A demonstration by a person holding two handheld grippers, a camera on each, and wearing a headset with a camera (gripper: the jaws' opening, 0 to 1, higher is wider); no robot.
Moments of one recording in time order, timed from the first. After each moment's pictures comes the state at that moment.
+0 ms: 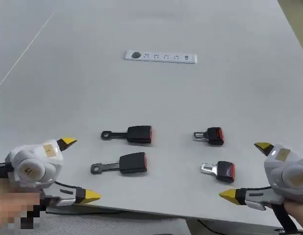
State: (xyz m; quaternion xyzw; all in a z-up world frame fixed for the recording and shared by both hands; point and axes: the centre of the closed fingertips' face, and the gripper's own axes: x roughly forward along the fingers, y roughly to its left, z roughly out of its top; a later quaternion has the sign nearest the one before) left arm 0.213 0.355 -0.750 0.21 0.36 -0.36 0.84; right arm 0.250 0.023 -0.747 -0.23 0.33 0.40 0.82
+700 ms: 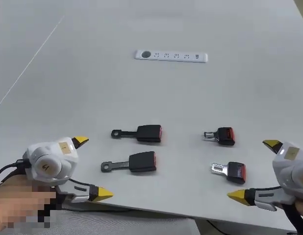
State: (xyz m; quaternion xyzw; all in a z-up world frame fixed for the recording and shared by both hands) left arm 0.215 0.354 -0.749 0.21 0.36 -0.36 0.84; right arm 0.250 0.035 -0.750 -0.26 0.32 0.43 0.81
